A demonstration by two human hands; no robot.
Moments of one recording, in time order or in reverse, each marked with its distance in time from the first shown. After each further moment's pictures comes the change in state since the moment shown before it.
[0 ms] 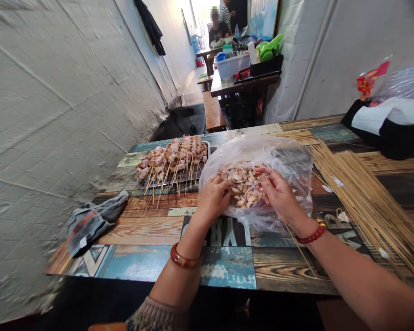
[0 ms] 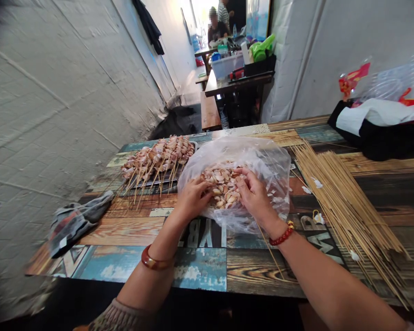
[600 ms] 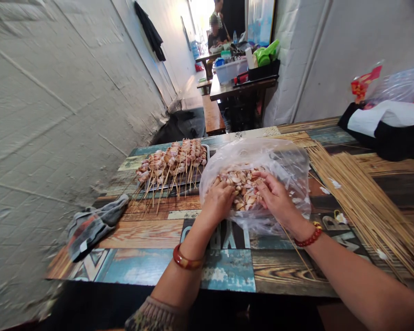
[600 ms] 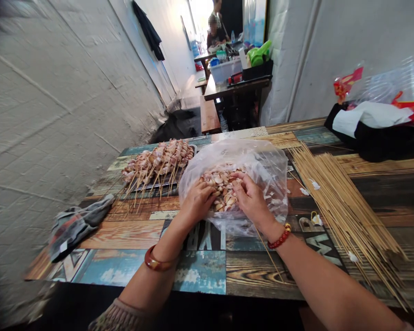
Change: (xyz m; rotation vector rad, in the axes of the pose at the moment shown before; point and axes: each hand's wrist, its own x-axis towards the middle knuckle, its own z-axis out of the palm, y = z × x) left_hand 0.003 0.005 0.012 0.073 -0.030 0.117; right_hand -0.004 -0.002 0.003 -0.023 -0.025 0.006
